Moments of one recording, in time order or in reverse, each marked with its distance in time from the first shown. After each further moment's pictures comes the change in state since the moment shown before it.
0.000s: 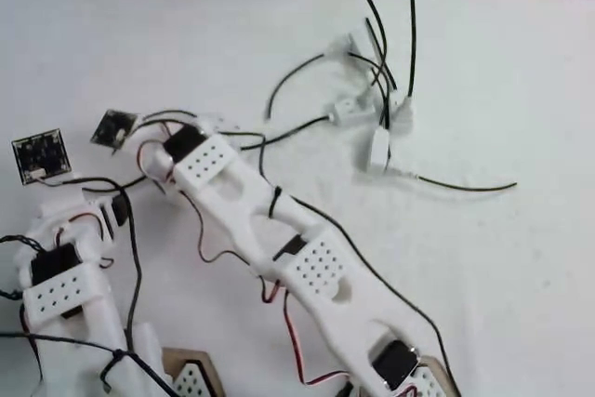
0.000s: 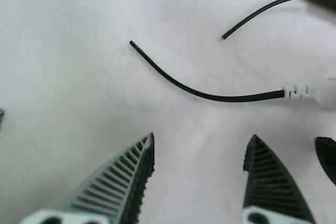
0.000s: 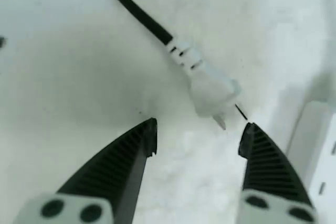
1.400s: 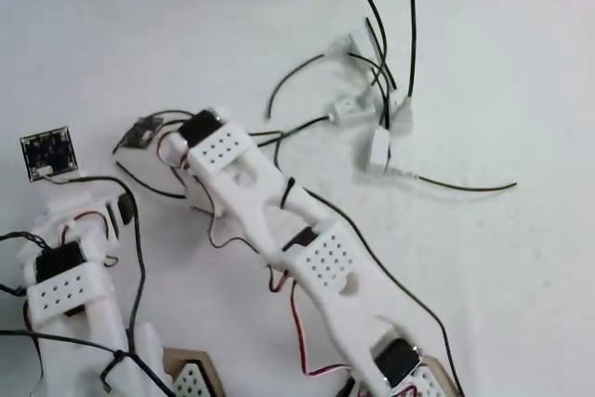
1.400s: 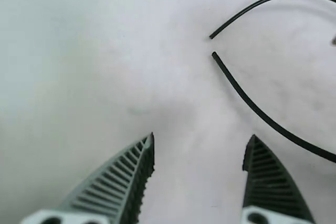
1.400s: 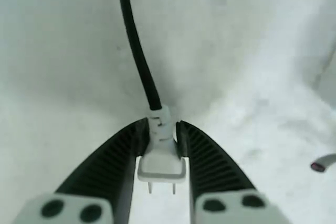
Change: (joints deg) left arm 2.5 0.0 0.0 0.0 0.0; right arm 5.3 -2.5 0.9 19.3 1.0
